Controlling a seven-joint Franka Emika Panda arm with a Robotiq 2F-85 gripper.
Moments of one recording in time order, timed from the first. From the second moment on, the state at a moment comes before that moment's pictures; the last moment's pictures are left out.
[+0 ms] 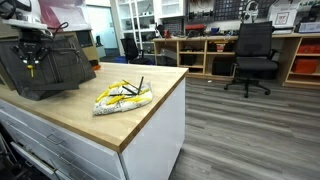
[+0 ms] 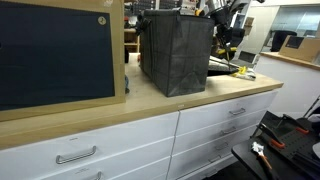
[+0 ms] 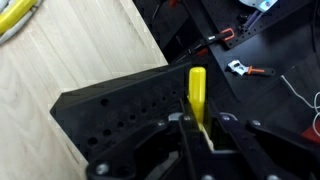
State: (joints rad) arm 0.17 0.21 0.23 -1.77 -0.12 1.48 -0.67
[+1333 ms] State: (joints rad) arm 0.01 0.17 0.06 -1.73 -0.01 1.63 -0.60
